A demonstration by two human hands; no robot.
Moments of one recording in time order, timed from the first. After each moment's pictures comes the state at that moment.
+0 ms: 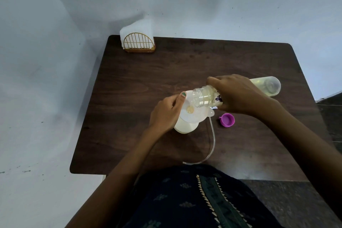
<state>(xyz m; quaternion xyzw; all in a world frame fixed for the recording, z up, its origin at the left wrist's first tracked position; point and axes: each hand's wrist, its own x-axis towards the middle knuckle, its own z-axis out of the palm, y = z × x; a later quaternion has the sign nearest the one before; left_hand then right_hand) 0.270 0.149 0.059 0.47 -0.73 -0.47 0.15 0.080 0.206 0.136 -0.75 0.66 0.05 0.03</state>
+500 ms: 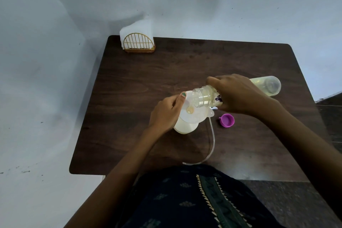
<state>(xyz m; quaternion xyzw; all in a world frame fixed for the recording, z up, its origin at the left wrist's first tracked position) 0.269 0.149 0.062 0.47 -0.74 -0.46 0.15 0.080 0.205 0.136 -0.75 0.66 0.05 0.02</state>
